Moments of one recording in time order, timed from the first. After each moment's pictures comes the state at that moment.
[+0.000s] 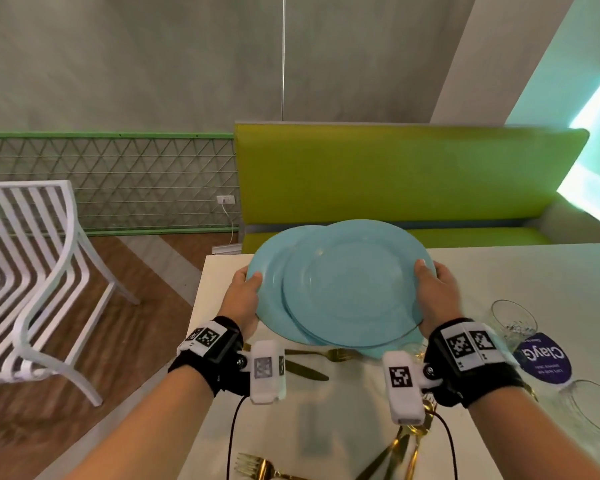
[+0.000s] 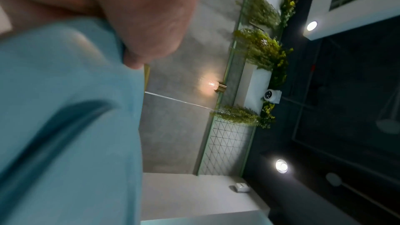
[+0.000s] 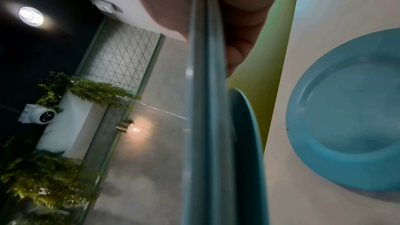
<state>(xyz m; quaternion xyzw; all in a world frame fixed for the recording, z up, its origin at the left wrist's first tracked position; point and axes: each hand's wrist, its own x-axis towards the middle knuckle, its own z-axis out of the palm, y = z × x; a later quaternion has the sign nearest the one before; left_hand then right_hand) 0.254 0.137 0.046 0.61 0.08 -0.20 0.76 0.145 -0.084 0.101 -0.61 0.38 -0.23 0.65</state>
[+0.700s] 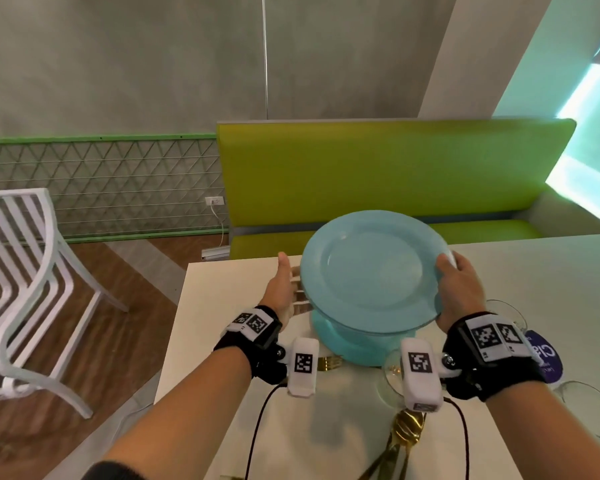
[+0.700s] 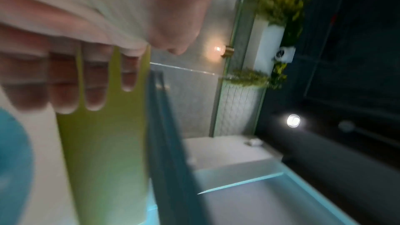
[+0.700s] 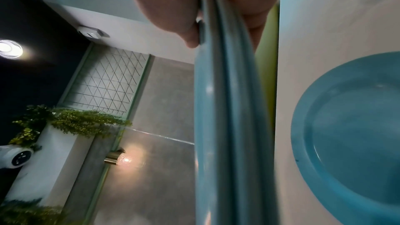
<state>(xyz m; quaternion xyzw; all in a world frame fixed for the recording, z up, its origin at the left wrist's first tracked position) 0.256 0.048 0.053 0.62 0.05 -0.33 0.71 0.144 -0.140 0.107 -0.58 0.40 -0.26 0.67</state>
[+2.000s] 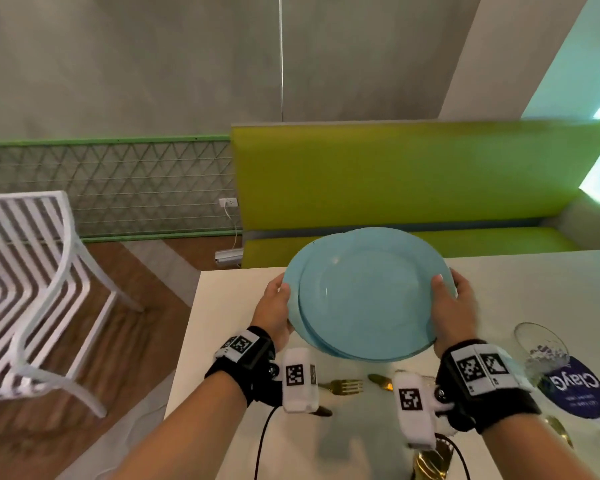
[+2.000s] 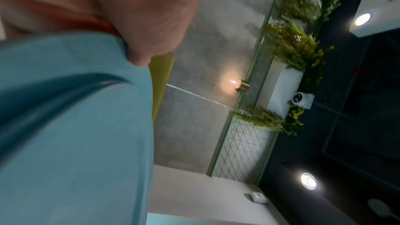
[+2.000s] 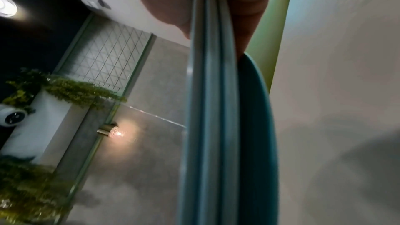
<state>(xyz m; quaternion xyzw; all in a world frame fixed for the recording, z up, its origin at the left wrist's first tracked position) 0.286 0.071 0.024 0.56 0.09 -0.26 0.78 0.179 -0.130 0.067 -0.62 0.41 -0.28 0.61</state>
